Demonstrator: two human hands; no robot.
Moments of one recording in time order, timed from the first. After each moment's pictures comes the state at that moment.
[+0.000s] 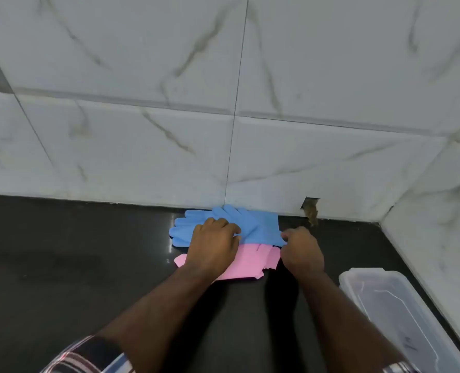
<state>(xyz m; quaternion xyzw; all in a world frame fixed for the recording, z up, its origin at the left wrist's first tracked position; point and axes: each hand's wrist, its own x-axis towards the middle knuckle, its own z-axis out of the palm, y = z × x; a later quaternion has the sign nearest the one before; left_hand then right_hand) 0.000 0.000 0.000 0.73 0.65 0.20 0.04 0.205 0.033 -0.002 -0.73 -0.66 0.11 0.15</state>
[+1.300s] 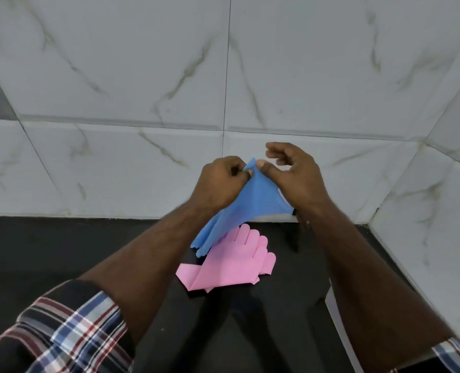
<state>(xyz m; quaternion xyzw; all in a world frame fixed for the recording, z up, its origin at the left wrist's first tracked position) 0.008 0.035 0.152 0.67 0.57 0.44 0.20 0.178 0.041 0.168 -0.50 -0.69 0.21 0.48</state>
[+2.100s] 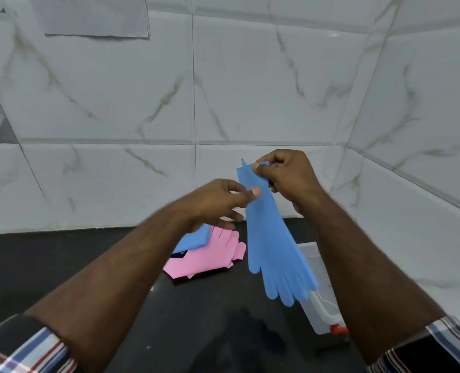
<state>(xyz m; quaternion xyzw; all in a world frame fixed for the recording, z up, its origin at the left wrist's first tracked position) 0.042 -0.100 0.210 0.65 0.50 0.28 0.50 0.220 -0.076 0.229 -0.52 -0.63 0.27 0.50</state>
